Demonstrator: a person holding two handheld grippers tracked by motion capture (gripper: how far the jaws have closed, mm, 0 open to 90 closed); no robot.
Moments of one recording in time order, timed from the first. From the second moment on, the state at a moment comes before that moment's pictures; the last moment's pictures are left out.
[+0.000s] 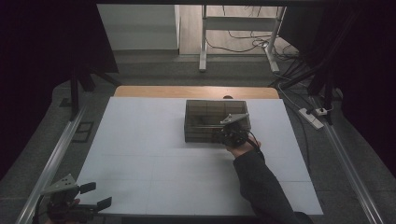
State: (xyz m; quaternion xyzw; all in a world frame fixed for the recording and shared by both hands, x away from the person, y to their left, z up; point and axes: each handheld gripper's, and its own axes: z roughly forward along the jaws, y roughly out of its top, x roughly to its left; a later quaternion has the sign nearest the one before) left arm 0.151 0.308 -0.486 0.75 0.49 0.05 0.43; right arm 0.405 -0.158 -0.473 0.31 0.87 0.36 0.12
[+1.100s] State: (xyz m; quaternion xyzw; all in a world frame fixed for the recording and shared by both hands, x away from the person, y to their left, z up) left arm 0.151 0.308 -0.486 0.75 0.49 0.05 0.43; right arm 0.400 -0.153 -0.469 0.32 0.87 0.36 0.11
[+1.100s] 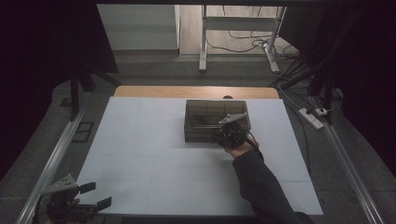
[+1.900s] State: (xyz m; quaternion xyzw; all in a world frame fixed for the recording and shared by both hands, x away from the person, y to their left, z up) left arm 0.151 0.308 -0.486 0.75 0.50 0.05 0.43; right arm 0.390 -0.153 -0.462 0.31 0.87 0.37 0.11
